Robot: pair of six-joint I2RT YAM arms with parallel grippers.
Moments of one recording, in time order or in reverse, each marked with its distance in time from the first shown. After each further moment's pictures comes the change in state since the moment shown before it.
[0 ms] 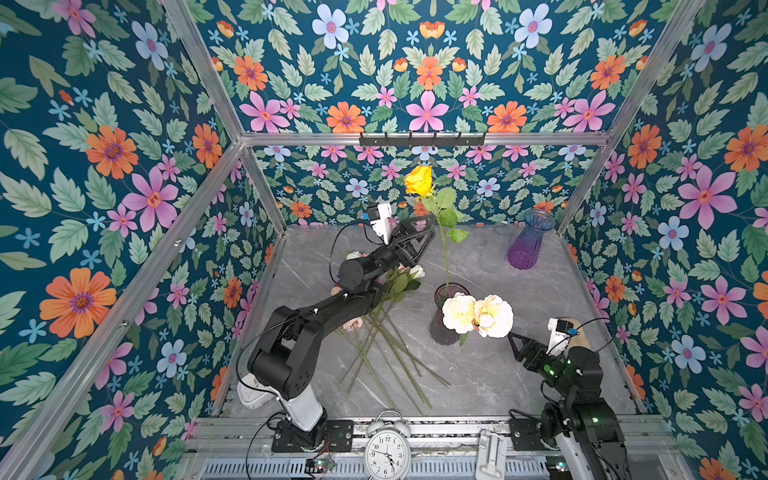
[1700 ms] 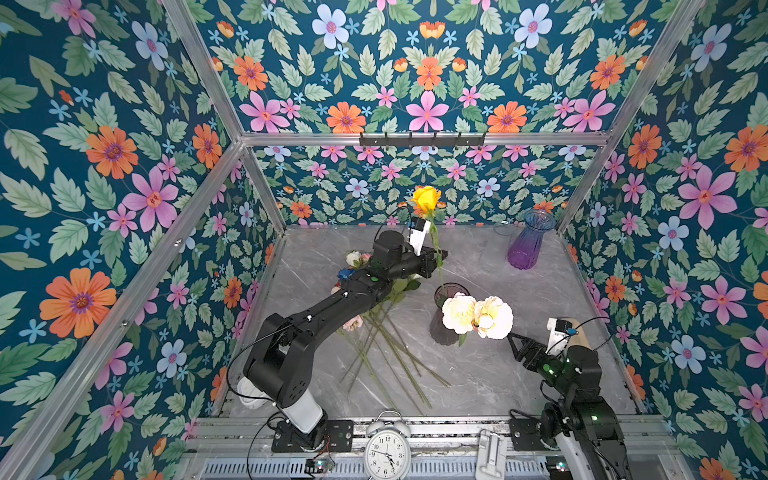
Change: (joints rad) left arm -0.118 -0.019 0.220 -1.279 -0.122 0.697; right arm 0.000 0.024 -0.003 0.010 0.000 0.003
